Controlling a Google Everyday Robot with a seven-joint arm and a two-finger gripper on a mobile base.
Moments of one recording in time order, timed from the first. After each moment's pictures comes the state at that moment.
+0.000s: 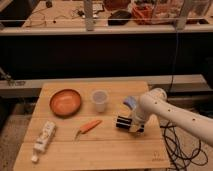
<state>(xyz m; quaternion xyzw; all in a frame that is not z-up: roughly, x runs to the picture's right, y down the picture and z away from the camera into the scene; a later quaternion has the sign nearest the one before) 0.163 0.206 0.808 -0.33 -0.10 0.06 0.94</state>
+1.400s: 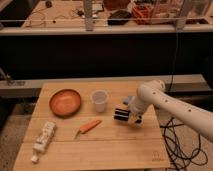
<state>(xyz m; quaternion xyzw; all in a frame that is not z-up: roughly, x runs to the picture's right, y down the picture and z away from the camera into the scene) 0.149 0.155 0.822 -0.31 -0.13 0.03 0.94</state>
